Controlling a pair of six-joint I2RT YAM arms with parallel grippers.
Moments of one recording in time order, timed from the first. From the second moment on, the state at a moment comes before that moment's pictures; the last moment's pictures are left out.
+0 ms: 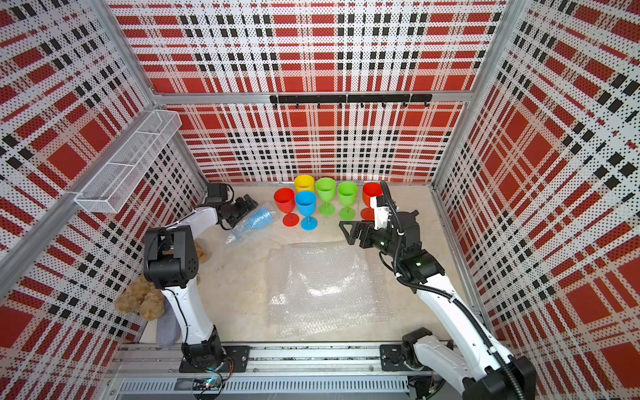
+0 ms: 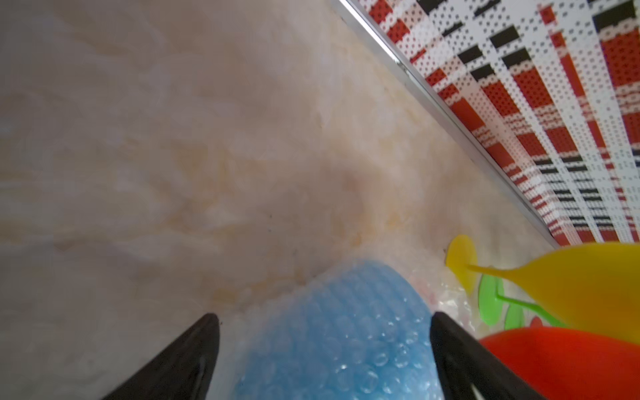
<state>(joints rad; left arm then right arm) 0.07 2.01 1.42 -0.26 0.34 -0.55 0.38 0.99 0.87 -0.17 -0.39 0.49</state>
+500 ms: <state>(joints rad) -0.09 1.81 1.23 -0.29 0.20 -0.47 0.41 1.01 0.87 -0.18 -0.40 0.44</state>
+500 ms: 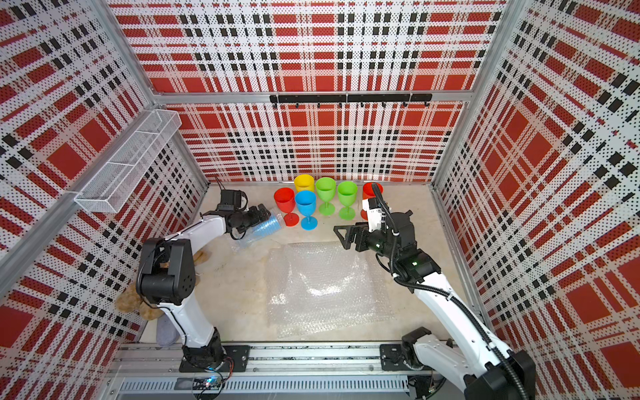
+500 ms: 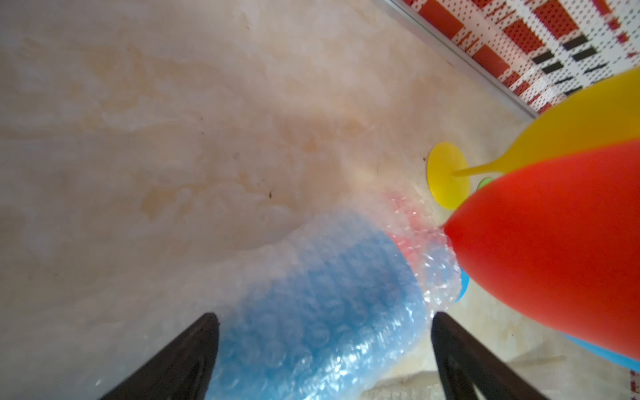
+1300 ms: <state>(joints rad) -0.28 1.59 1.09 -0.13 -0.23 0.17 0.42 1.02 0.86 -0.17 -0.43 0.43</state>
